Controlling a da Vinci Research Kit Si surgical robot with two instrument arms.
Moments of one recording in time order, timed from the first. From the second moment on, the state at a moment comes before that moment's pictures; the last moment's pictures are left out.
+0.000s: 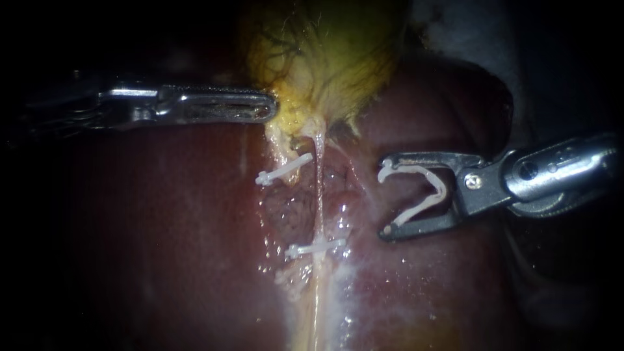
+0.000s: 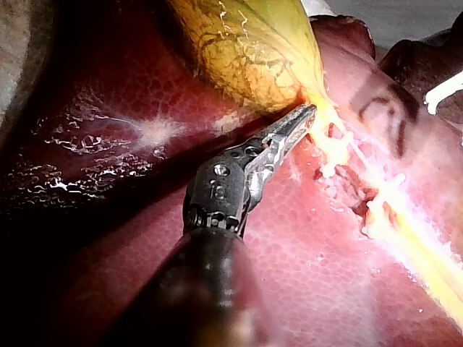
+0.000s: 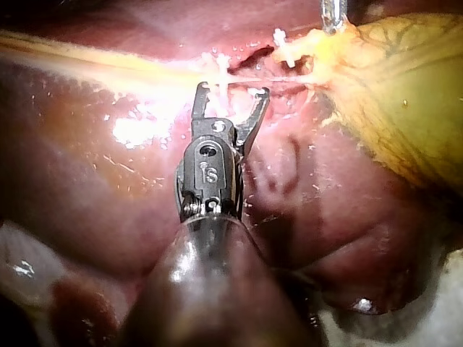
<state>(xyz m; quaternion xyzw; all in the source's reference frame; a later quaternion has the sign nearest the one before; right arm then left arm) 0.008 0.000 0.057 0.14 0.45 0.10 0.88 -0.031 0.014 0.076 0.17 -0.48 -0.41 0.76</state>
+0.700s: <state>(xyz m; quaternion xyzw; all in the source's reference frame) 0.008 0.000 0.057 0.14 0.45 0.10 0.88 -0.025 0.019 0.067 0.15 -0.50 -0.42 0.74</state>
